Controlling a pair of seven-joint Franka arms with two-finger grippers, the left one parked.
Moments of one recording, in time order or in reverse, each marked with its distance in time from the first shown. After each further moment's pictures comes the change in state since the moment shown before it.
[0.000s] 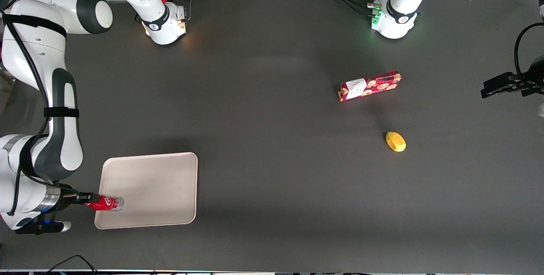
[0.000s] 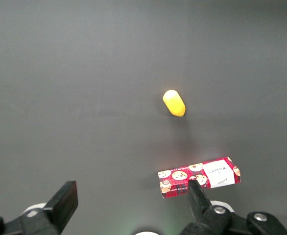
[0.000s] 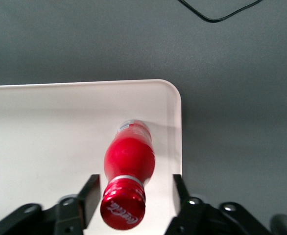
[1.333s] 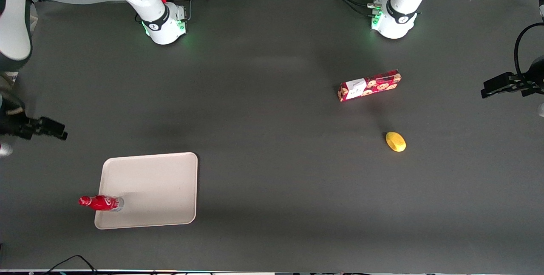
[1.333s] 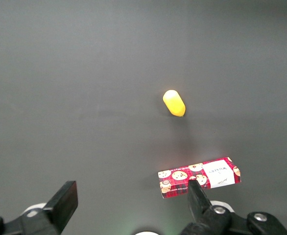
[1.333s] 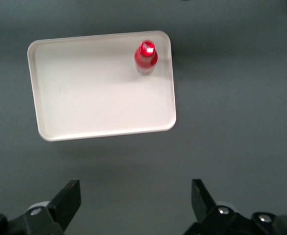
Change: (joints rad) arm 0.062 -0.784 -0.035 -0.635 -0.007 -0.106 0.061
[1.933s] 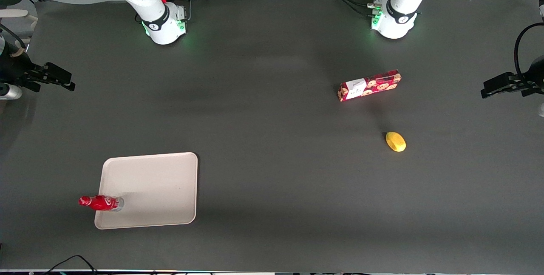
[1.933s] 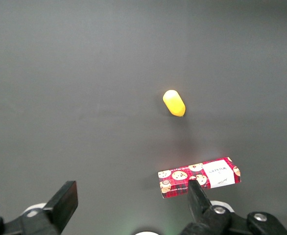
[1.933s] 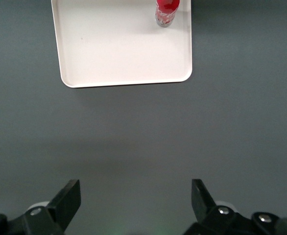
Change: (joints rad) arm 0.100 -0.236 -0.056 -0.160 0.013 -0.155 0.004
